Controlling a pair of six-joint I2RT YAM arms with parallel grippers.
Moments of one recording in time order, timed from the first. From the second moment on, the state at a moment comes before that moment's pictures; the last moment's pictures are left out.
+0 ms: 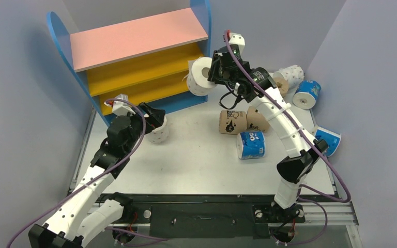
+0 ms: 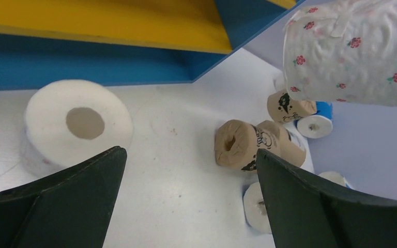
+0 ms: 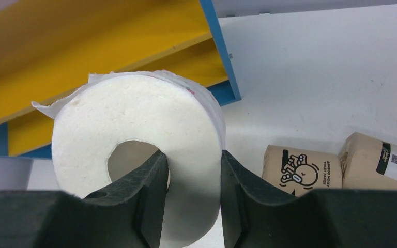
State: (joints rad) left arm -0.42 0.82 0.75 -0.16 -0.18 -0.75; right arm 0.66 1.78 2.12 -0.86 0.34 0.50
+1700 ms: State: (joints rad) left arm -0.43 1.35 0.89 0.67 0.15 -0.19; right arm 0.61 2.00 2.37 -0.86 0.28 0.62
